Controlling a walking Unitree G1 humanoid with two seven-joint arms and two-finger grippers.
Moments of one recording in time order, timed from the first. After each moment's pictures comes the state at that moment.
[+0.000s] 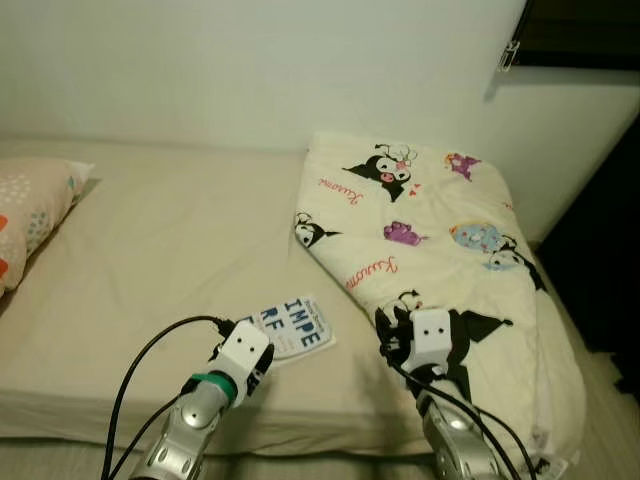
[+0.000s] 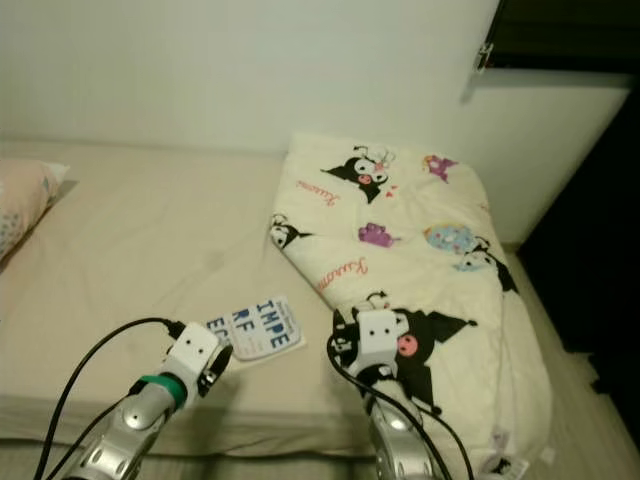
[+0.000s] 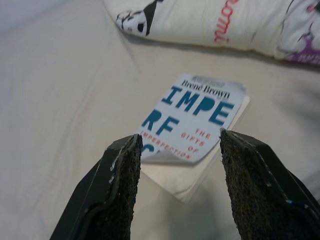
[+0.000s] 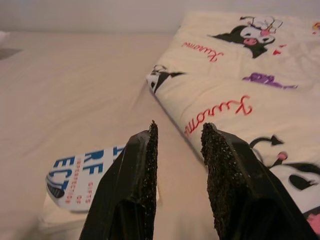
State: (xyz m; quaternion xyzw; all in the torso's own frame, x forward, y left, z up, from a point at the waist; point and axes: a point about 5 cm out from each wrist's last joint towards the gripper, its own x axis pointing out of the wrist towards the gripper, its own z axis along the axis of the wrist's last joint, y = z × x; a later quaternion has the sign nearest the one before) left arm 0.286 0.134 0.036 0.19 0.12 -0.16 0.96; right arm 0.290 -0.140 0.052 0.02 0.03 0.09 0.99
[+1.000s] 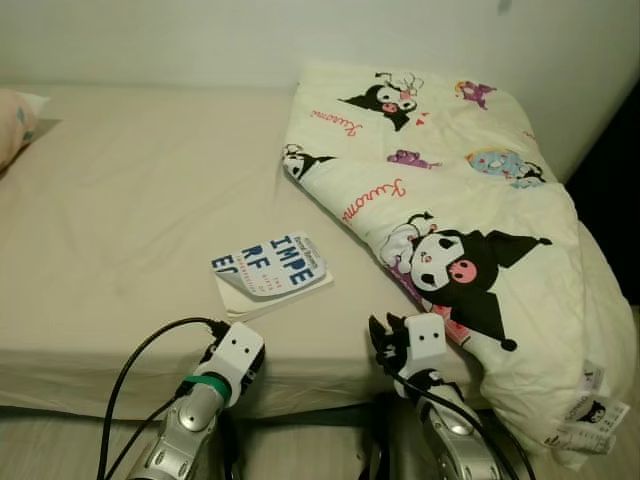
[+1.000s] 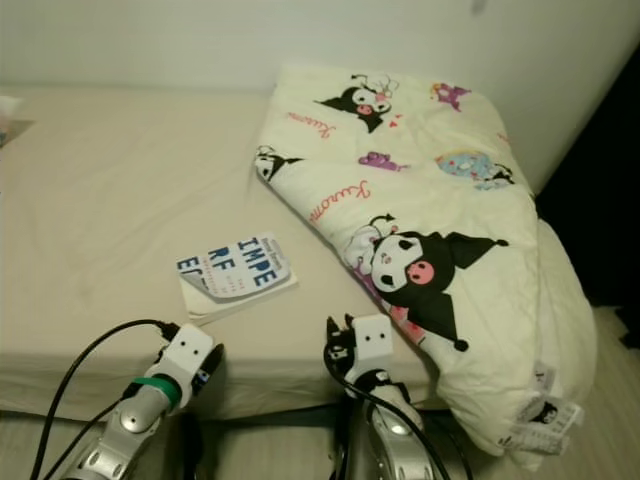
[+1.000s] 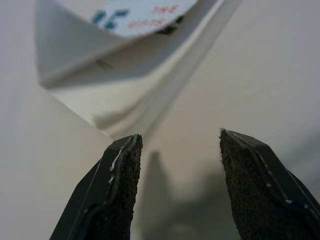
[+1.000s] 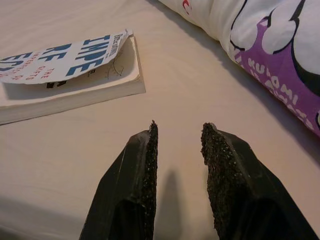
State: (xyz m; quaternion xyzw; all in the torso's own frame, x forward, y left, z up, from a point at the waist) left arm 0.287 0.149 0.037 0.26 0.10 -0.13 0.95; right arm 0.283 -0.135 0.047 0.02 0.05 0.13 0.99
